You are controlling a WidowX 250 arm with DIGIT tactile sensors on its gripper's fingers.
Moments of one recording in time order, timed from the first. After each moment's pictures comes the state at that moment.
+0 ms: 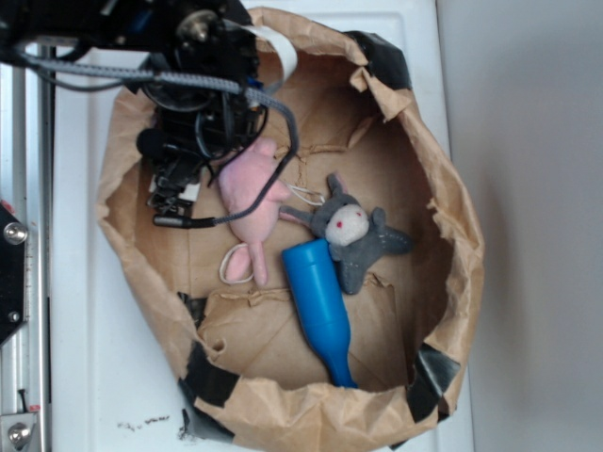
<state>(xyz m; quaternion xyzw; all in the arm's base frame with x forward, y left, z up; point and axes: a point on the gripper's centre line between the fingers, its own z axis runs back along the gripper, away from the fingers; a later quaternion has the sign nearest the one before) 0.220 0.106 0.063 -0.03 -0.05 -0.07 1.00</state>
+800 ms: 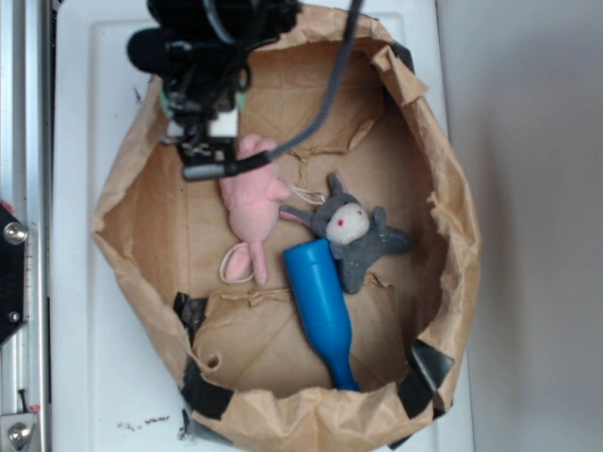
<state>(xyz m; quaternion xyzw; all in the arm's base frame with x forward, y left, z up) 0.261 0.082 0.192 -0.07 -0.14 -0.03 0.99</state>
